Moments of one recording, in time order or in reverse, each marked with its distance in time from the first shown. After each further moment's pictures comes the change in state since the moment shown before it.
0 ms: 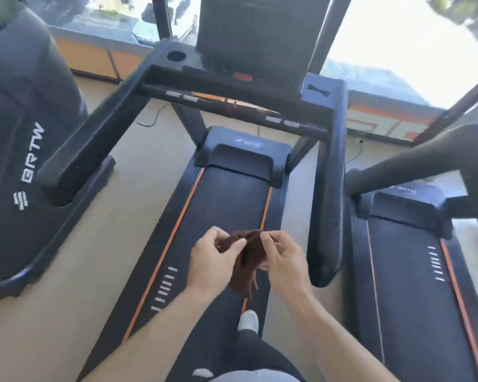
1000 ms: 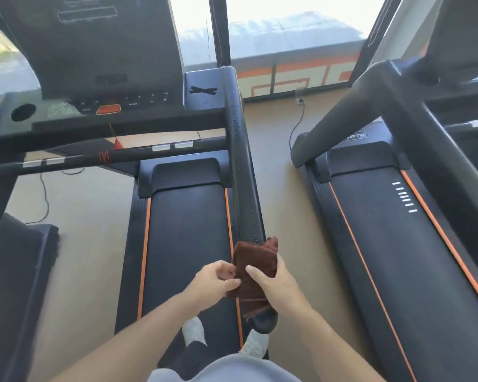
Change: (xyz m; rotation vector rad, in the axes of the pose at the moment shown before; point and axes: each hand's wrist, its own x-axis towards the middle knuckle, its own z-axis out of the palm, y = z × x) left_hand 0.119 0.037 0.204 0.403 -0.740 -0.176; right_hand 0.123 0.079 -0.163 -0.033 0.073 0.444
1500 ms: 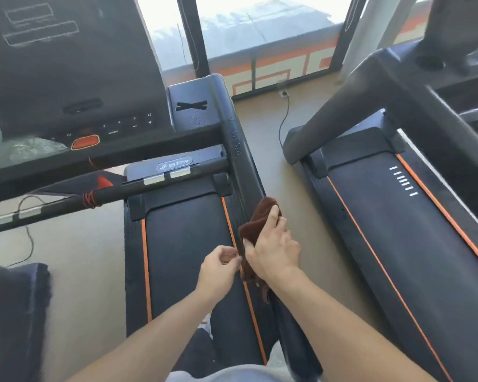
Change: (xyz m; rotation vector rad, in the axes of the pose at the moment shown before) left_hand 0.098 0.043 -0.066 -0.058 0.198 0.093; right_hand 0.110 -0.124 0.043 -0.745 0.448 -0.165
